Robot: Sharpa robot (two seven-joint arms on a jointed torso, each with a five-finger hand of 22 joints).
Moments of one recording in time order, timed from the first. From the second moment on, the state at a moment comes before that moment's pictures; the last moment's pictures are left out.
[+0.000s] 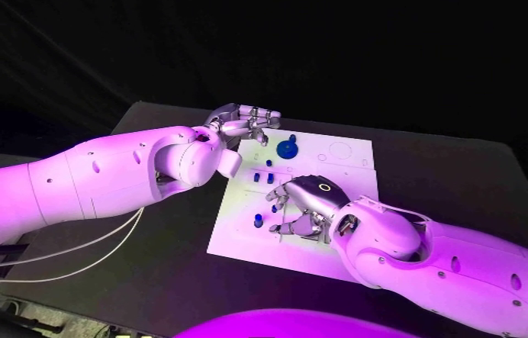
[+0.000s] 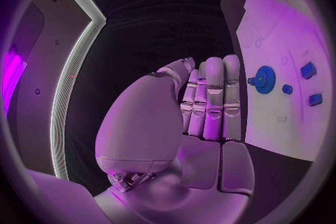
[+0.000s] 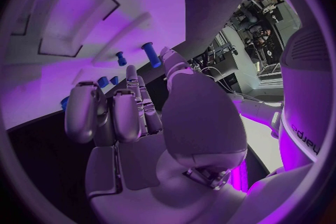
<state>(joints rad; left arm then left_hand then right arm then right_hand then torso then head) 1.17 -0.87 0.01 1.55 -0.04 -0.33 0.21 1.46 -0.16 0.38 0.12 0.23 1.04 0.18 0.11 0.08 1.16 0.10 0.19 0.19 1.19 0.02 0.99 0.46 0.16 1.06 0.11 0.81 0.91 1.07 -0.67 -0.12 1.77 -1.70 -0.37 -0.30 1.33 -0.18 0.01 0.19 0.29 0.91 0.14 0.07 0.12 1.09 0.08 0.16 0.10 1.46 -0.01 1.33 1.14 0.05 1.44 0.11 1.21 1.31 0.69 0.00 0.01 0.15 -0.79</state>
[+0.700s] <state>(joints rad) 1.17 -0.87 -0.01 1.54 -0.04 -0.33 0.21 1.46 -0.16 0.38 0.12 0.23 1.04 0.18 0.11 0.08 1.16 0.10 0.19 0.19 1.19 0.02 0.99 0.46 0.16 1.06 0.11 0.81 0.91 1.13 -1.10 -0.12 1.95 -1.39 -0.43 -0.33 1.30 -0.09 -0.18 0.29 0.39 1.11 0.07 0.22 0.29 1.45 0.00 1.13 0.96 1.46 -0.06 1.52 1.31 0.04 1.47 0.04 1.49 1.31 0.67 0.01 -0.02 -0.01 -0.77</state>
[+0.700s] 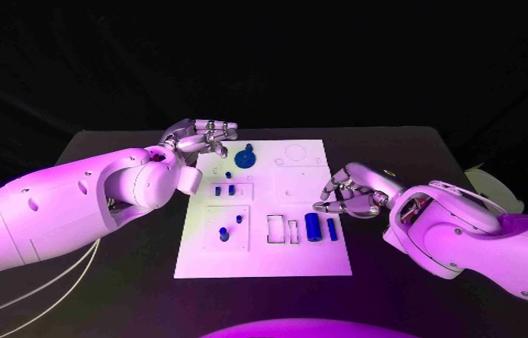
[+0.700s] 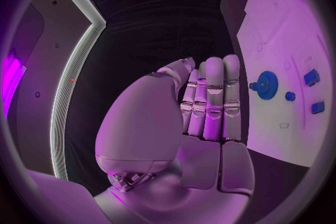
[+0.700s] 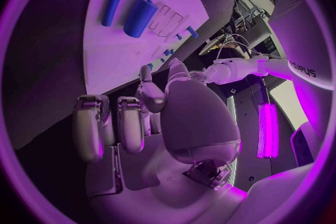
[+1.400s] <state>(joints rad) 1.17 -0.87 -0.01 1.54 -0.04 -0.33 0.21 1.46 -0.16 0.38 0.12 0.23 1.04 0.18 0.11 0.08 1.16 0.10 0.19 0.19 1.19 0.03 0.99 0.46 0.16 1.06 0.11 0.81 0.91 1.05 -1.03 -0.12 1.91 -1.52 -0.43 -0.54 1.26 -0.08 -0.19 0.29 0.41 1.11 0.07 0.22 0.34 1.45 0.00 1.17 0.96 1.46 -0.06 1.54 1.31 0.02 1.47 0.04 1.51 1.31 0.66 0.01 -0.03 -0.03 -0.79</state>
